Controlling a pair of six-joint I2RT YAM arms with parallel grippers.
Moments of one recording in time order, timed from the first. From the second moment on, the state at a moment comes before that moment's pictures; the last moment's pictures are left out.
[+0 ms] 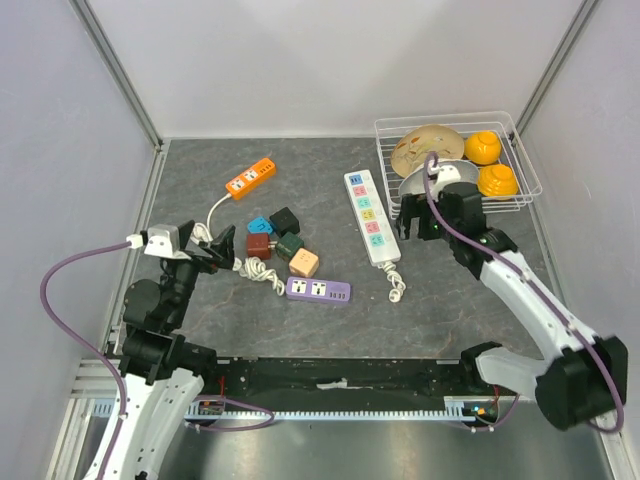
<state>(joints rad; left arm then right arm) -0.25 0.30 0.55 -0.08 -0.05 -0.14 0.32 1.06 0.88 -0.28 -0.02 0.18</state>
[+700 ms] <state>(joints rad) -0.28 0.28 0.55 -0.08 -0.05 -0.14 0.46 1.63 0.94 -0.24 0.06 0.25</state>
